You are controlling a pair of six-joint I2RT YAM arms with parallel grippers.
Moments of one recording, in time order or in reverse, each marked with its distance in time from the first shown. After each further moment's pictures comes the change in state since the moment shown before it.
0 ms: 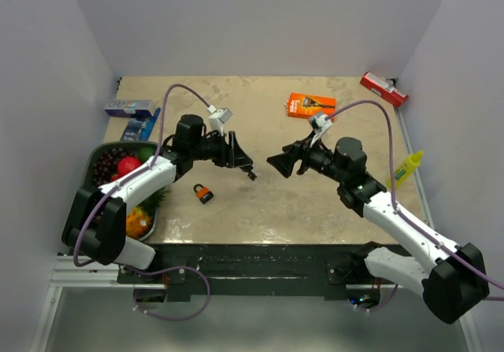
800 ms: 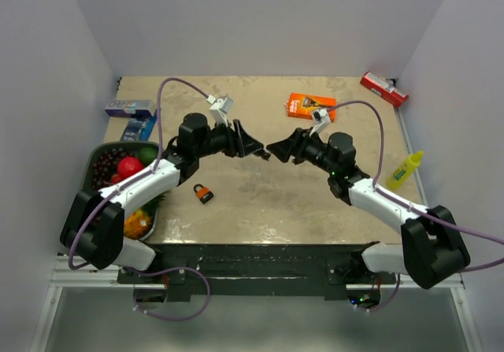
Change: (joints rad) left arm -0.074 -0.024 0.009 0.270 -0.174 -0.162; right arm -0.052 0.285 -0.032 0.309 0.015 0.271
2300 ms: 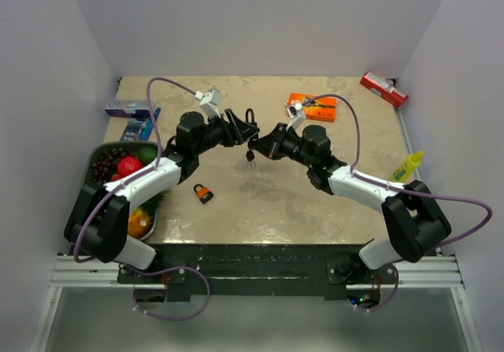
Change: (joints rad) left arm 0.027 0.048 -0.021 0.115 -0.111 -0.124; right arm 0.132 0.169 0.138 0.016 0.098 0.108
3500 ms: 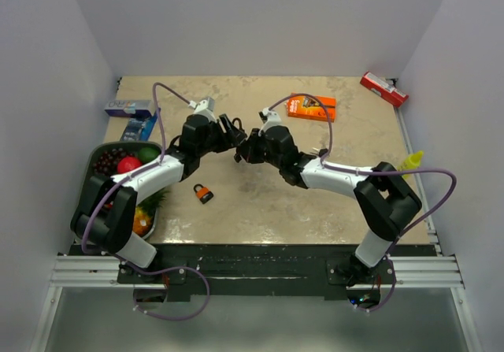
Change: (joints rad) left arm 0.023 0.069 0.000 -0.180 -0.230 0.018; right arm 0.165 0.226 0.206 -0.216 0.338 -0.154
